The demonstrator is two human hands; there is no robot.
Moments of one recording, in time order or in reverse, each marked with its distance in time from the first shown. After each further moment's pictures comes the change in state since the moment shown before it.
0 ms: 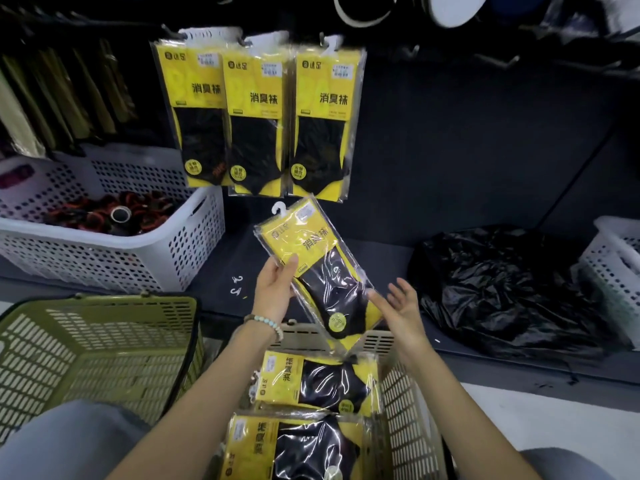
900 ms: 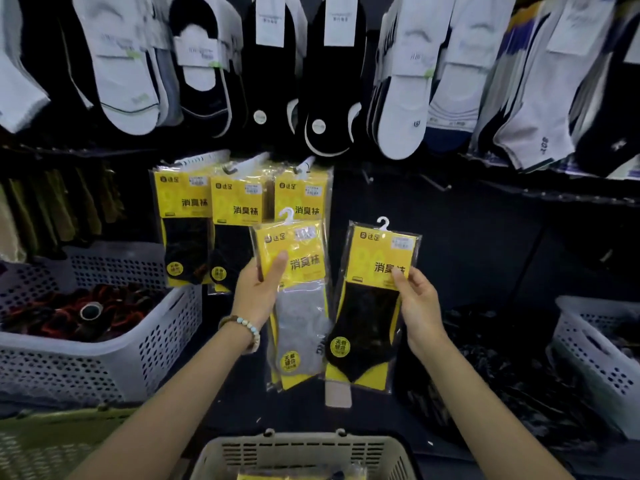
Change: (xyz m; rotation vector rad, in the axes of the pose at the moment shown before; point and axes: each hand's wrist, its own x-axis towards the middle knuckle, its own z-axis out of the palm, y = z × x) left_hand 0.063 0.127 0.037 0.158 -0.056 0.456; right_hand 0.041 -0.169 0.001 0.172 0.046 -0.390
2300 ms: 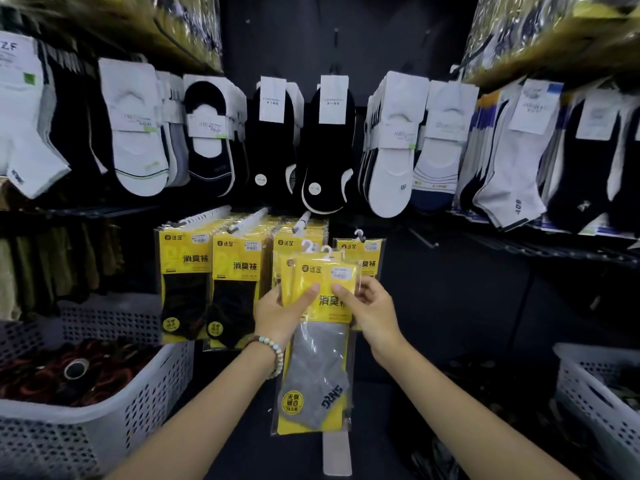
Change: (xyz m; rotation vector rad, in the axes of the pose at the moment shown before) left_hand 0.030 0.037 0.033 -0.112 0.009 -0.109; right_hand 0.015 -0.046 0.068 -0.127 -0.167 -0.132
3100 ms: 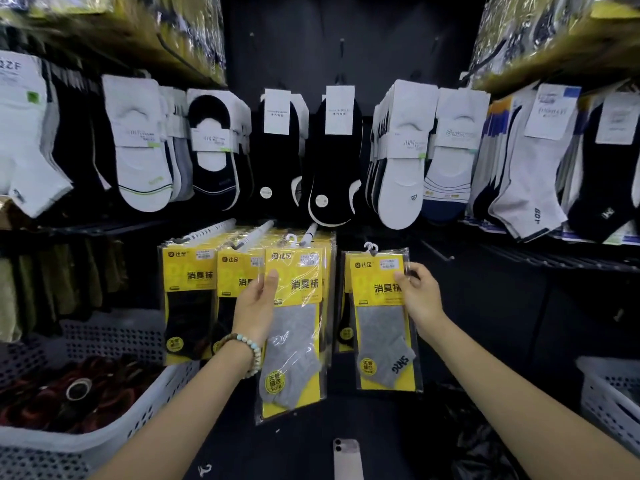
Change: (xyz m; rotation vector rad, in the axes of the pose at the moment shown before) left_hand 0.041 0.013 -0.033 0.218 0.122 0.129; right_hand 0.083 0.006 -0.052 -0.110 0.188 -0.049
